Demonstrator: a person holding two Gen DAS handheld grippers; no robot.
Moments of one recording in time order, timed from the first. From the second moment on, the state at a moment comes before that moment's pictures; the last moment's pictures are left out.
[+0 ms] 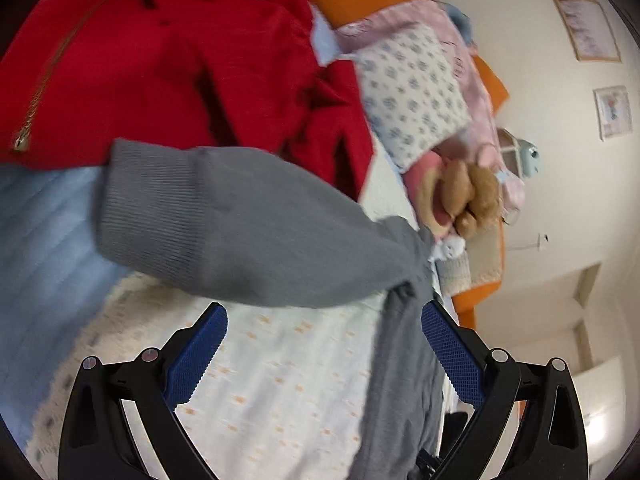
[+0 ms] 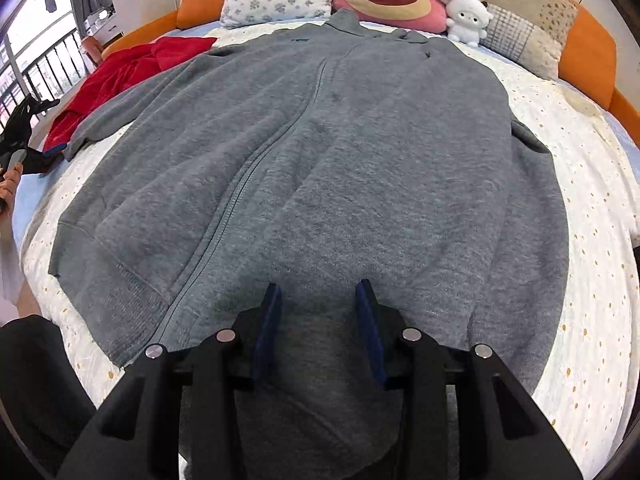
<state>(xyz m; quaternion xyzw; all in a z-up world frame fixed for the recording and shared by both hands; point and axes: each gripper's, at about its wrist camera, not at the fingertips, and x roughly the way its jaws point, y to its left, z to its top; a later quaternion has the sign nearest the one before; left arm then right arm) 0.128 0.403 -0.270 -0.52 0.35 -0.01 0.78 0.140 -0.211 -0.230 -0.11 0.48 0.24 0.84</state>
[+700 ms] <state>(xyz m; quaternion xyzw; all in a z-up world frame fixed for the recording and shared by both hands) 0.124 0.469 -0.325 -0.56 0.33 0.09 0.76 0.157 -0.186 -0.176 -0.13 0.47 0.25 0.84</state>
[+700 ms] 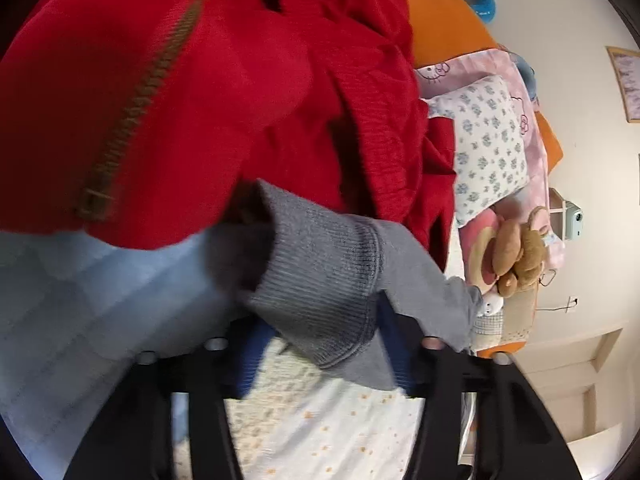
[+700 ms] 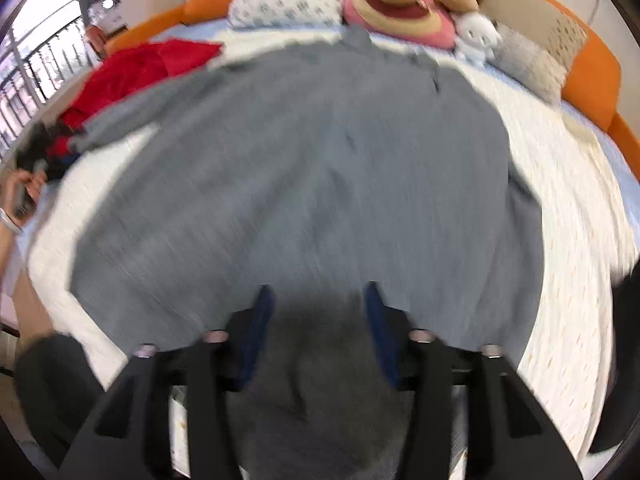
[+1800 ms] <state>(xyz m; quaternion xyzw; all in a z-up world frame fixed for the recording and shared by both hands) 0.250 0.404 -0.034 -0.32 0.29 -0.04 0.90 0.512 0.048 -0.245 0.05 0.58 0.31 0.75</state>
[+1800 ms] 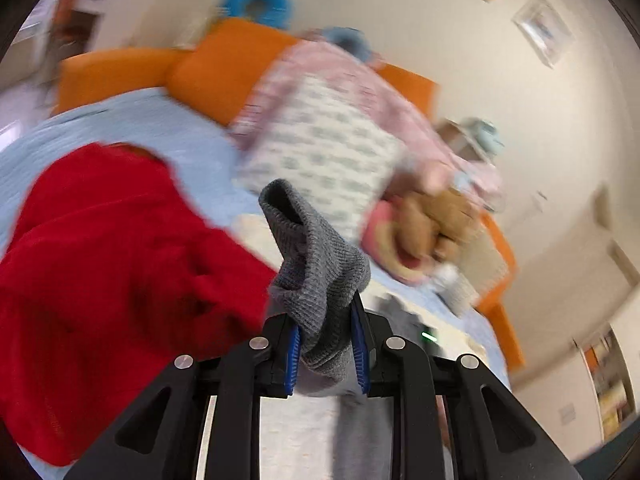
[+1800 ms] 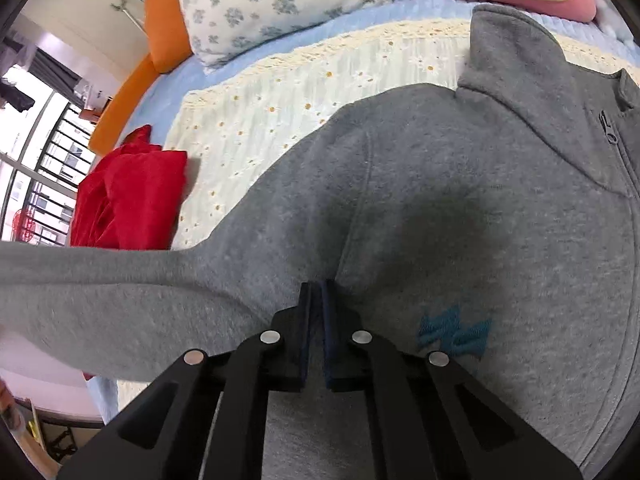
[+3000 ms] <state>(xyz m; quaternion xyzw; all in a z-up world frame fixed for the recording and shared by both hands) 0.108 -0.054 -0.252 0.17 0.50 -0.45 0.72 0.573 -0.010 -0.233 0.06 0.57 0.28 0.77</state>
